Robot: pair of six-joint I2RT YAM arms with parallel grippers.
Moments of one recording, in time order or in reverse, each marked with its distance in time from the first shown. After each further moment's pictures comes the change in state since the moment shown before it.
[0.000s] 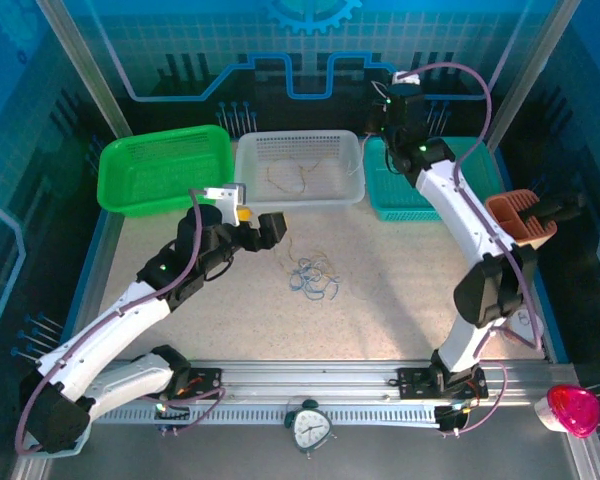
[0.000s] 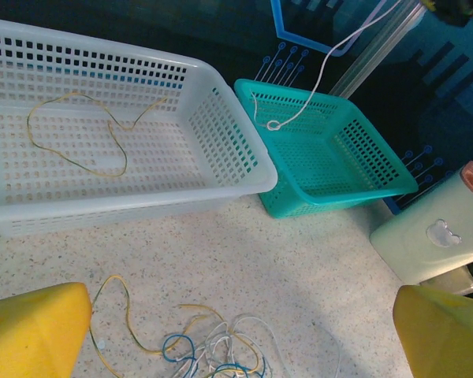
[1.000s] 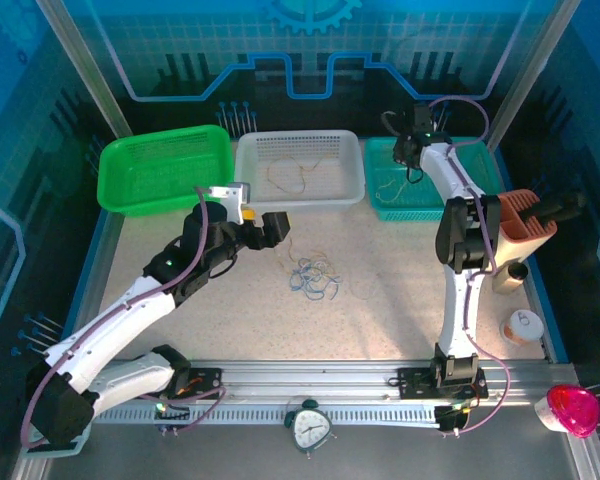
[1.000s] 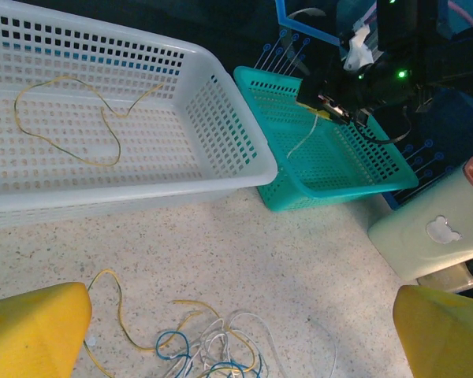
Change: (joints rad) left arm 0.007 0.046 0.000 0.023 0.030 -0.019; right arm -0.248 0.481 0.229 -0.322 -0.117 0.127
